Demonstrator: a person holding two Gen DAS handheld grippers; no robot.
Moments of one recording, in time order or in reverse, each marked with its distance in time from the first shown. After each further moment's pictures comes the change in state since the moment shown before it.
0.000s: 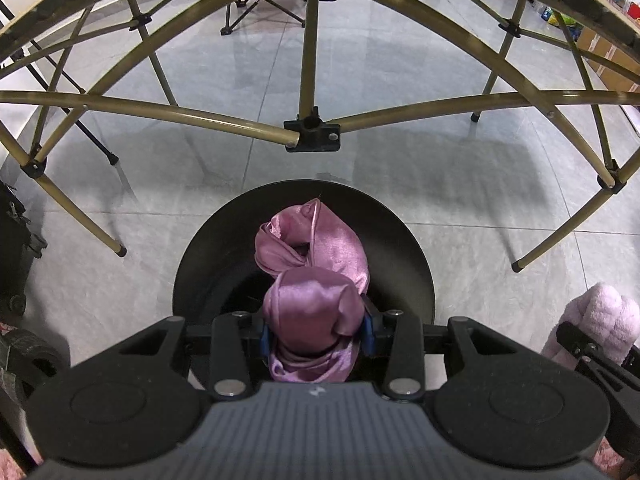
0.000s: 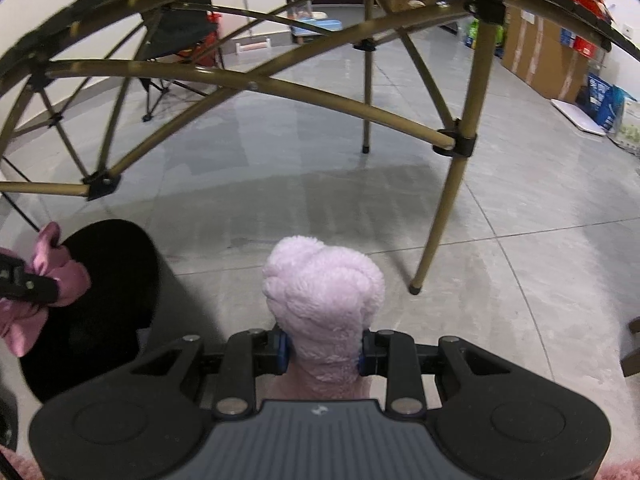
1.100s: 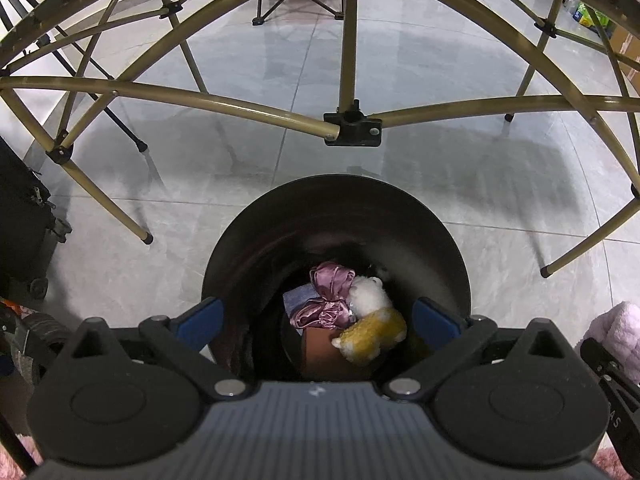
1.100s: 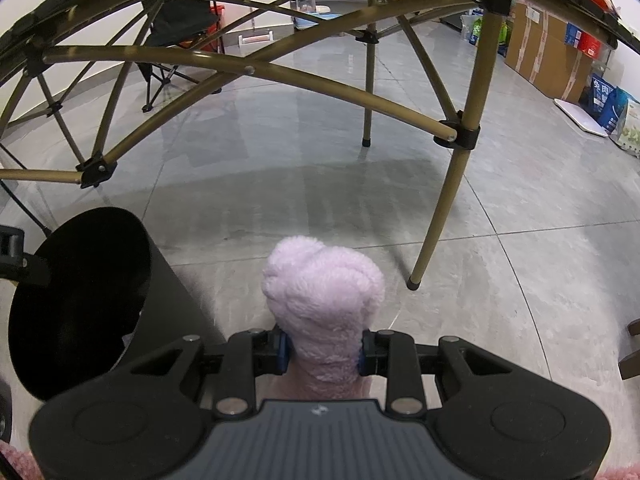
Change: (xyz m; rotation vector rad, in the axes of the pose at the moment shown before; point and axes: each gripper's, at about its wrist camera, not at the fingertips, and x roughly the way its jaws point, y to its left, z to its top) left arm 0.007 0.008 0.003 -0.041 0.020 0.090; right arm 0.006 -0.001 -0.004 -0.024 0.013 0.006
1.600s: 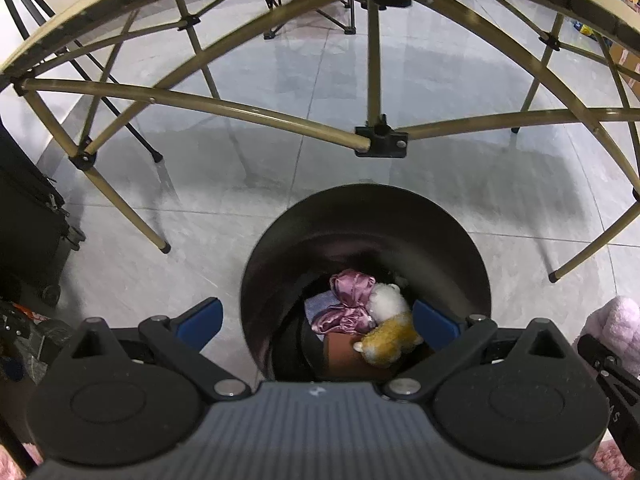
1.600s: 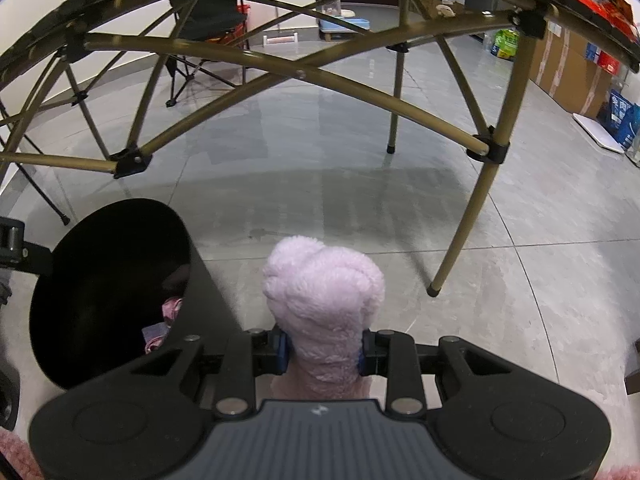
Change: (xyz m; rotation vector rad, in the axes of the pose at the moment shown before) left arm -0.019 0.026 -0.008 0.000 -0.049 0.019; right arm -0.012 0.027 -0.002 -0.054 -0.011 0.039
